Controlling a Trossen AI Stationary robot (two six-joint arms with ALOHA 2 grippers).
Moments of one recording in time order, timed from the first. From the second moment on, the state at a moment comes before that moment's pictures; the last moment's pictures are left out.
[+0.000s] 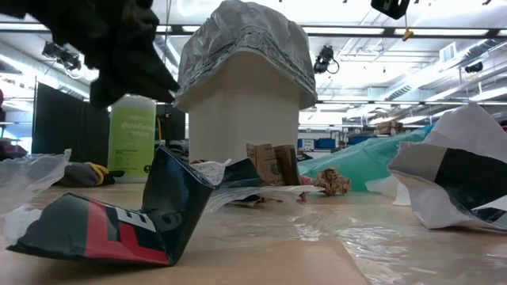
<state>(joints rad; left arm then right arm) -0.40 1.21 0.61 -0.08 -0.56 -0.95 0.27 1.11 1.12 -0.61 0.12 0.58</state>
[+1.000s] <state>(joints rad) -0.29 1.50 0.60 0.12 -0.66 -0.83 0.27 1.11 1.12 -0.60 0.11 0.58</state>
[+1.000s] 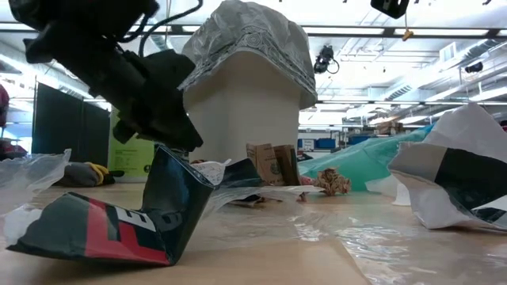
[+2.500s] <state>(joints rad) -0.27 1.30 0.80 0.59 -0.30 -0.70 0.27 1.11 1.12 -0.60 0.17 0.55</state>
